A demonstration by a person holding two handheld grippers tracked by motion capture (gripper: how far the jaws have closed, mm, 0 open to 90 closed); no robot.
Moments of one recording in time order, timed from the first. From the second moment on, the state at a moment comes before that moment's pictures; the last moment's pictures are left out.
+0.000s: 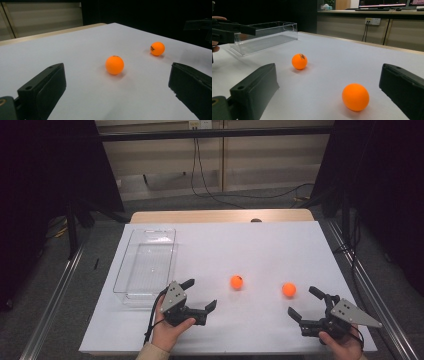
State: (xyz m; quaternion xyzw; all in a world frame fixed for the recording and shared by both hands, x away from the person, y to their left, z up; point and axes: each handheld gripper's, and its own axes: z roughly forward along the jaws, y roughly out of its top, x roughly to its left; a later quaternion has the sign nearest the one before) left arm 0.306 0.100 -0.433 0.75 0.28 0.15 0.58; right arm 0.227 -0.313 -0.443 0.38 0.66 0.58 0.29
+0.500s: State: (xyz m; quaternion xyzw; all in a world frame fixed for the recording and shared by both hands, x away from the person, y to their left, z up) left arm 0.309 0.085 -0.434 0.76 0.28 0.14 0.57; right arm 0.228 -0.313 -0.443 0.38 0.66 0.58 0.29
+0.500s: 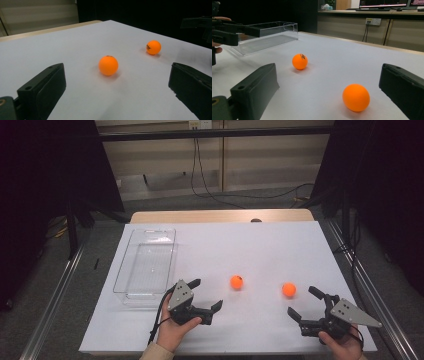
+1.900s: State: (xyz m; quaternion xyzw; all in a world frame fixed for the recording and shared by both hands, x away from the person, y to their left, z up) left arm 0.318 0.048 -0.434 0.77 0.27 0.12 0.56; right arm 0.228 -0.313 -0.442 0.38 0.67 0.58 0.28
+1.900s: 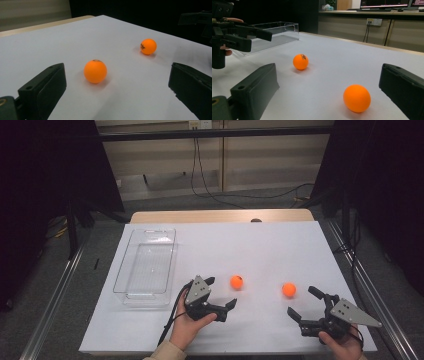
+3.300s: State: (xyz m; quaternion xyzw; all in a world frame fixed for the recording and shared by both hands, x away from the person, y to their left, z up) left arm 0.320 0.012 -0.438 0.80 0.24 0.11 0.54; right arm 0.230 -0.316 -0.440 0.38 0.66 0.58 0.28
